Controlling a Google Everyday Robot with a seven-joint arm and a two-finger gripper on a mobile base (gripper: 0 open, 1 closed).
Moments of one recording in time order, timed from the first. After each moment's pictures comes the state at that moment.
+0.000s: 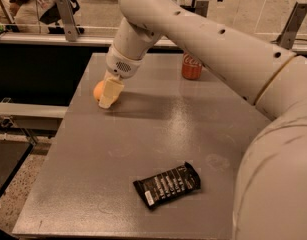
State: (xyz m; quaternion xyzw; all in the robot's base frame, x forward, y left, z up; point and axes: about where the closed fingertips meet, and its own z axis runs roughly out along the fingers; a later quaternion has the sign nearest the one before) arm 0.616 0.116 0.849 -0.69 0.68 0.15 0.20
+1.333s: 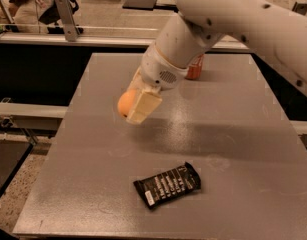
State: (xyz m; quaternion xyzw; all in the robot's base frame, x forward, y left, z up) arm 0.514 0.033 0.893 -0.71 0.65 0.17 0.22
